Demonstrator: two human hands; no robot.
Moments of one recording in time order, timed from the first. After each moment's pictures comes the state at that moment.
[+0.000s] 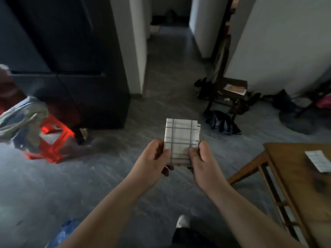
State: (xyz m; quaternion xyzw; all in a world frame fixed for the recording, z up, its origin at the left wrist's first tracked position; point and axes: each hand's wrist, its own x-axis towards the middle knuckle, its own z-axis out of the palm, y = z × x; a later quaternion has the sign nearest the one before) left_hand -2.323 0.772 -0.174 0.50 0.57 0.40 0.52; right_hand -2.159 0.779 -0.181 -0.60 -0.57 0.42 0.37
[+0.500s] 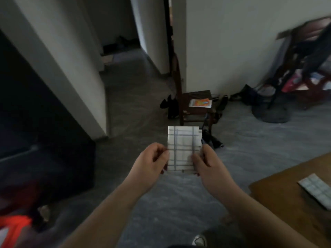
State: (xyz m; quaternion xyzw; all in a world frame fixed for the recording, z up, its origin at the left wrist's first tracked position) left_hand -2.122 1.129 -0.171 0.68 0.51 0.28 0.44; right_hand -1.940 1.070 -0.188 -0.64 -0.47 0.39 0.46
